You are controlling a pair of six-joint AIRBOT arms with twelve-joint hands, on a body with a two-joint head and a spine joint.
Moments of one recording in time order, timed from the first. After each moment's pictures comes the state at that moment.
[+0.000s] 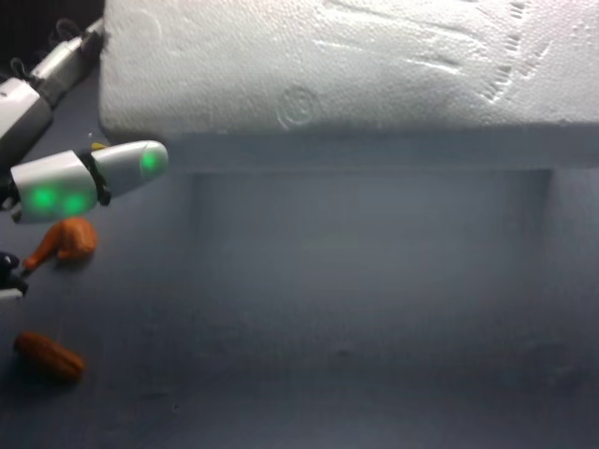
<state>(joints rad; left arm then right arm) 0.87 -0.93 1.11 -0.26 -1.12 0.34 -0.71 -0.75 0.95 0.39 0.96 -0.83</state>
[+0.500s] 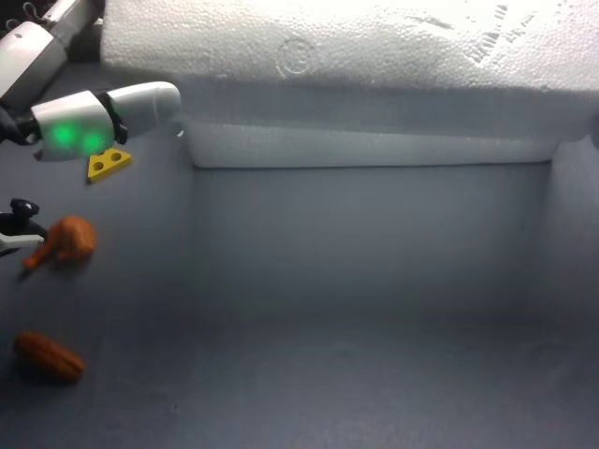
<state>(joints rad) 0.73 -1.01 1.24 -0.24 -0.99 0.32 -0.57 -0.82 1.06 0.39 0.78 -0.87</state>
